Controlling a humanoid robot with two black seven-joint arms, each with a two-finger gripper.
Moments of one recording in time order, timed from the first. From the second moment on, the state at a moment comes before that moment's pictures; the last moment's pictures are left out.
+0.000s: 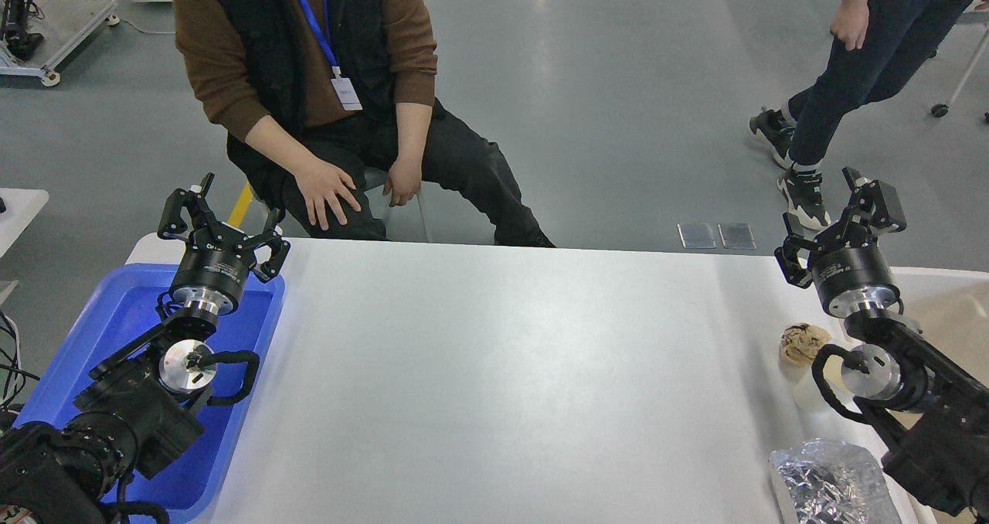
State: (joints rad) left arm -0.71 0.21 -0.75 -0.21 -0.11 -0.63 -0.56; right arm 0.55 -0.36 0.93 0.71 -0.25 0.05 0.53
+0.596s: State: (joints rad) left arm -0.71 0.21 -0.75 -0.21 -0.11 -0.63 -0.56; right arm 0.55 -0.37 0.95 0.72 -0.25 0.05 0.53
